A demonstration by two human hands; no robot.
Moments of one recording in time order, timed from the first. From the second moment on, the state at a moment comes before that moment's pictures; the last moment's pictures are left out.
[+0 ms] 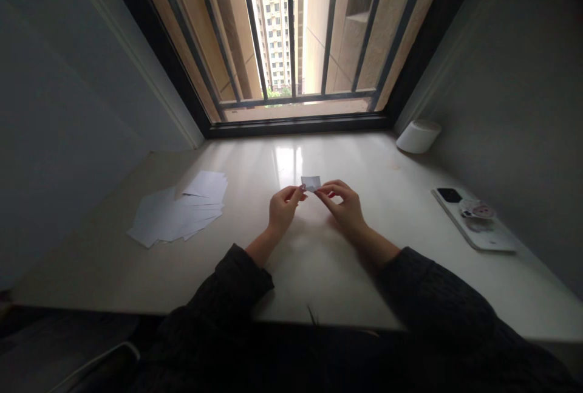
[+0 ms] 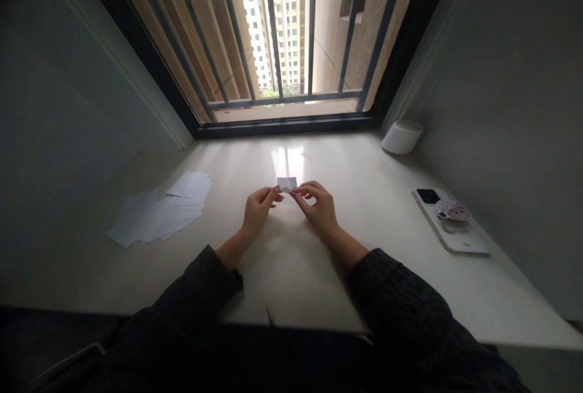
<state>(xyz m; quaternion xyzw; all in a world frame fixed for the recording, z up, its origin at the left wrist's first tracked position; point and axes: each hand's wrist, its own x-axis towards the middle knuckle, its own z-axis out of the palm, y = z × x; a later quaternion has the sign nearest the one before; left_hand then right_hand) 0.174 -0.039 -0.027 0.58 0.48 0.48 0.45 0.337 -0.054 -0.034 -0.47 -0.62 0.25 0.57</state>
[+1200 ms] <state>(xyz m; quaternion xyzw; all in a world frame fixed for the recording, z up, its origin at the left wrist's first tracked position) 0.171 -0.039 -0.013 0.63 0.32 0.38 0.60 0.346 -0.060 -0.027 -0.45 -0.73 0.07 0.51</state>
